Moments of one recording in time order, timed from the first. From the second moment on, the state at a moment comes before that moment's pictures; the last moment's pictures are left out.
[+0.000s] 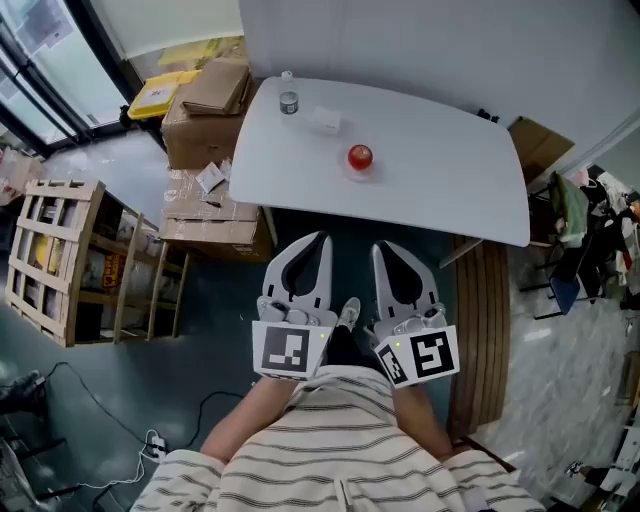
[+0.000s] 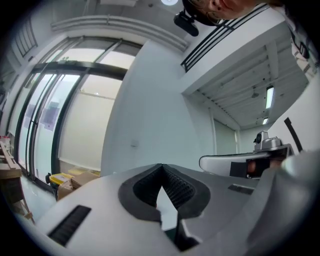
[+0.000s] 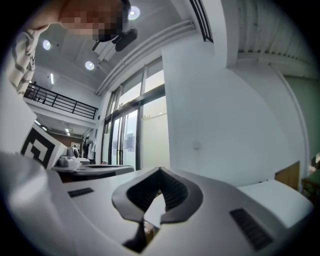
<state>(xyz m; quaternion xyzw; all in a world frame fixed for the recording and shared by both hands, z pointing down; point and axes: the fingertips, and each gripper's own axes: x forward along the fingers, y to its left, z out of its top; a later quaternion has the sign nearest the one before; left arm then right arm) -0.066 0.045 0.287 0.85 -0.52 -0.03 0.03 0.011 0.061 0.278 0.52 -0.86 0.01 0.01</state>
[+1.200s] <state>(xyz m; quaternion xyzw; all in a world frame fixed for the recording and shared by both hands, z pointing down) 0.013 -0.175 0.312 0.82 -0.58 0.00 0.04 0.095 -0.182 0.320 0.48 -0.88 0.04 0.01</state>
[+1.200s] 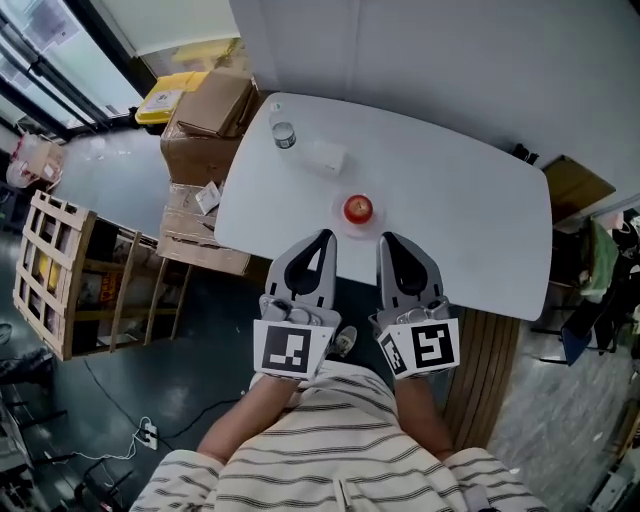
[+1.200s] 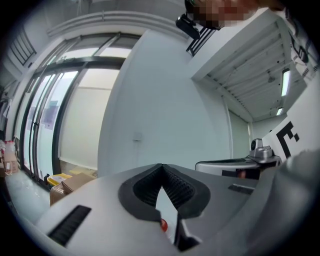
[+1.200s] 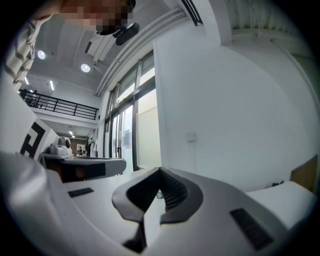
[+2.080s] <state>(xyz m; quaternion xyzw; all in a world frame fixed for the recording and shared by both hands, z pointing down) 0.009 -0.242 0.403 0.84 -0.54 0.05 0.11 0.098 -0.272 0.457 0.53 -0.84 0.09 0.09</state>
